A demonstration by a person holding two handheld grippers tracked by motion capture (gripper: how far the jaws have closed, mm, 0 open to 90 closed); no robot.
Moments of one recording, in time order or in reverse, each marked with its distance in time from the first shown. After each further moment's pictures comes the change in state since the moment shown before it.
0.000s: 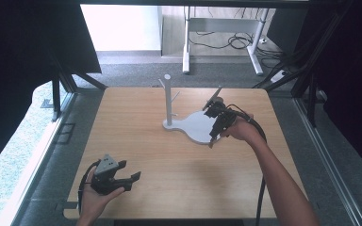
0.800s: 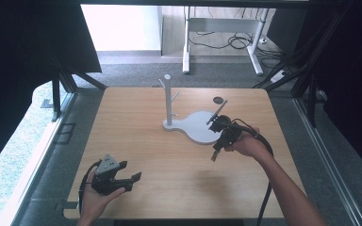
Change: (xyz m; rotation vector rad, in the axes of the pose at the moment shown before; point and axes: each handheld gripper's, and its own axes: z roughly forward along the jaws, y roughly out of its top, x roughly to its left) left arm -0.002 0.000 0.002 0.012 -0.005 0.005; right arm 0.023 -0.038 0.002 -0.020 0.012 -0.031
